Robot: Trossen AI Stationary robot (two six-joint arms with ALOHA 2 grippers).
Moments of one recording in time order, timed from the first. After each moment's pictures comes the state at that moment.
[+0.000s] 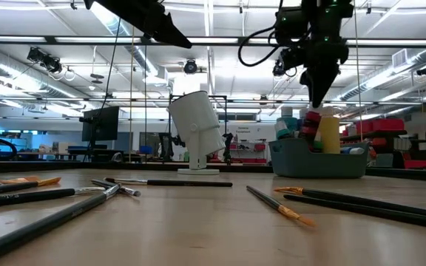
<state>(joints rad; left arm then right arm) 0.29 1.20 1.00 -0.15 -0.14 0.43 -0.44 1.49 1.28 -1.15 -0.01 -0.23</state>
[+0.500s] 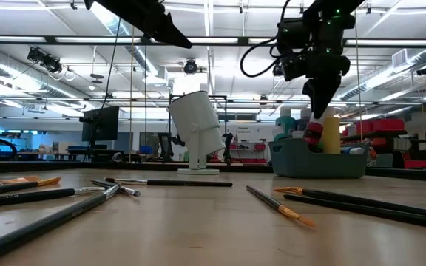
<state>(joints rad) 0.29 1.20 1.00 -0.15 -0.14 0.43 -0.47 1.48 1.18 -1.07 -0.02 -0.23</state>
